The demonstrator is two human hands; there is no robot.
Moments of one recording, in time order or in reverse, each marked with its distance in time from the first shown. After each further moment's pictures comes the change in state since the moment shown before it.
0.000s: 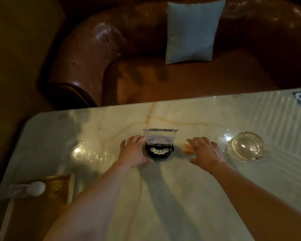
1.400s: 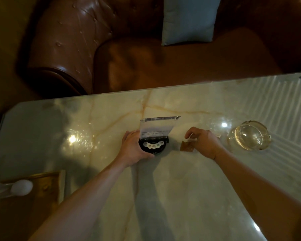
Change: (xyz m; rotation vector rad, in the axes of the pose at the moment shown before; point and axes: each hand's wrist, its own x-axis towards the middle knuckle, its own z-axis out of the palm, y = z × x) left_hand 0.002 0.007 0.018 -0.298 0.161 0.120; right_hand 0.019 0.003 -0.003 0.452 -0.061 0.092
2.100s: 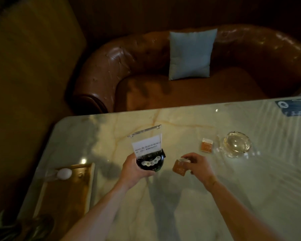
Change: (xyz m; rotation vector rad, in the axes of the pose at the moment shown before) left_hand -0.151 0.047 -0.051 -0.370 0.157 -0.105; right_hand -0.146 -0.056 0.016 0.882 0.158 0.103
